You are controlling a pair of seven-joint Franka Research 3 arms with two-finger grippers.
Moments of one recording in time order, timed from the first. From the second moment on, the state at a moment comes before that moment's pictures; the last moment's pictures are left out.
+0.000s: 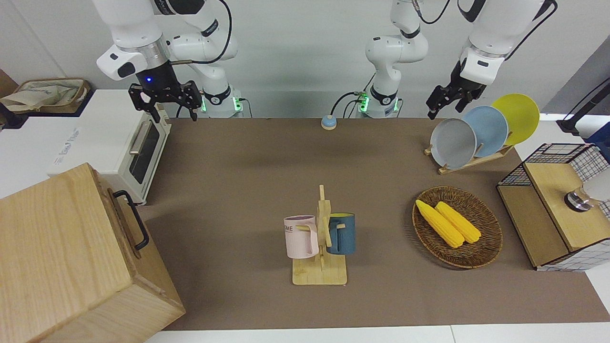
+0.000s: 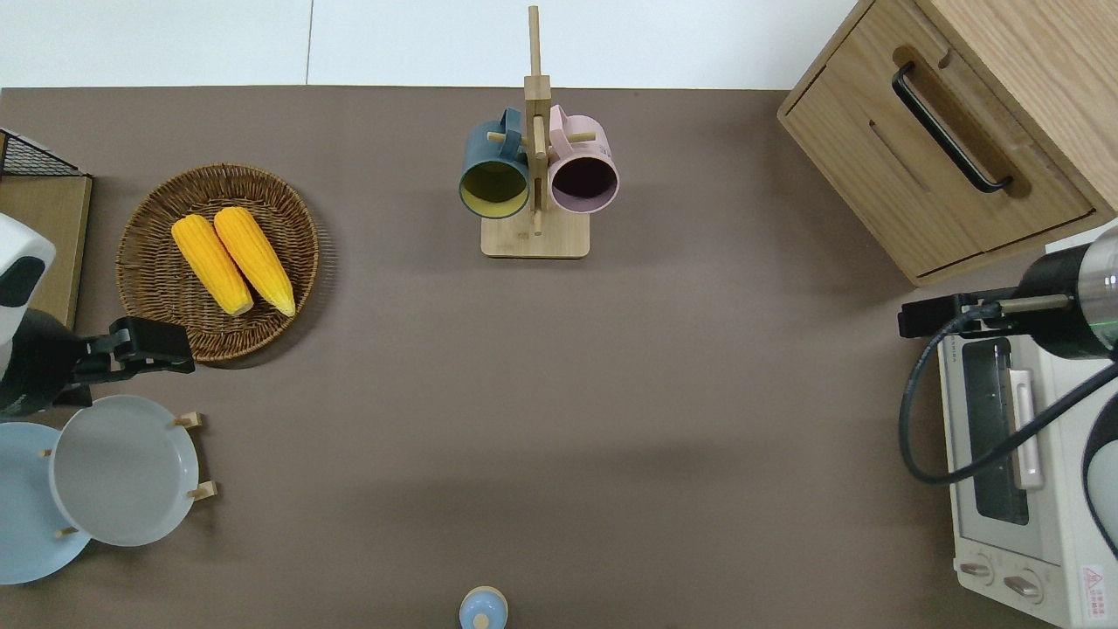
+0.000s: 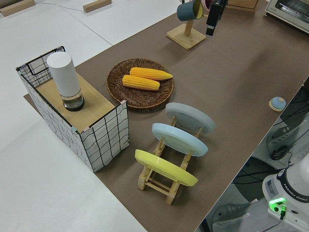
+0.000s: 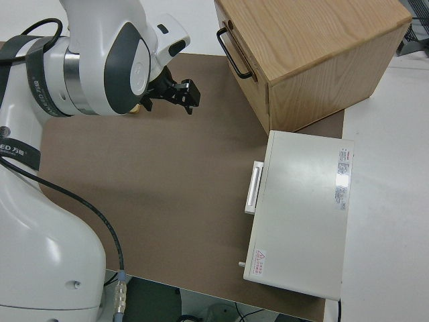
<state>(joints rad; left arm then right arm) 0.02 -0.13 -0.07 -1.71 -0.04 1.56 -0.33 0.12 -0.06 -0.05 -1.62 0.02 1.61 0.05</state>
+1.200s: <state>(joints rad) 0.02 -0.13 -0.07 -1.71 -0.04 1.56 -0.33 0.12 -0.02 0.05 -1.57 -0.10 1.60 0.09</state>
